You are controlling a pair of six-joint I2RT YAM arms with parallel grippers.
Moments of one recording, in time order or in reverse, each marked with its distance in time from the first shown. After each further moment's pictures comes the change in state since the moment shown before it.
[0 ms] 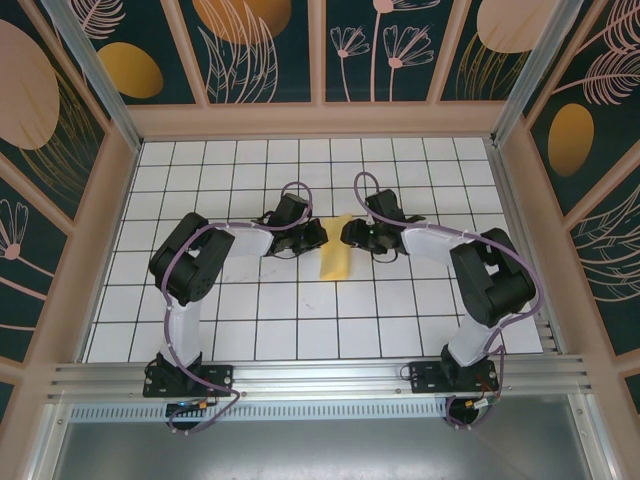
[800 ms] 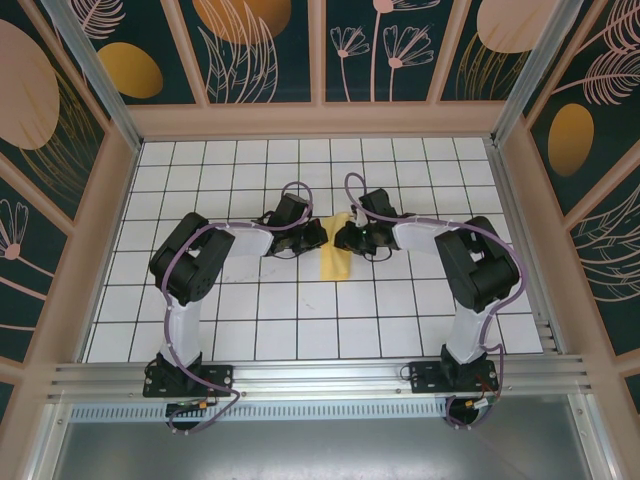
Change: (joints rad) left arm 0.000 0.003 0.000 0.003 0.000 0.010; right arm -0.001 0.123 0.055 0.028 -0.210 -0.026
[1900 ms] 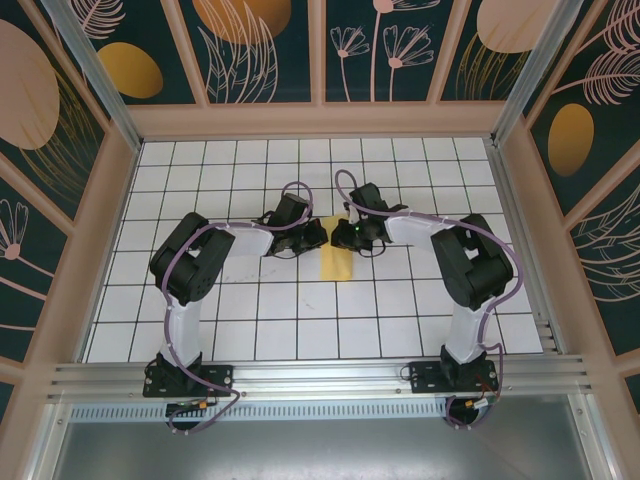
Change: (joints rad) left arm 0.000 0.001 0.001 0.000 0.000 0.000; right arm 0.042 0.030 0.114 -0.150 0.068 -0.051
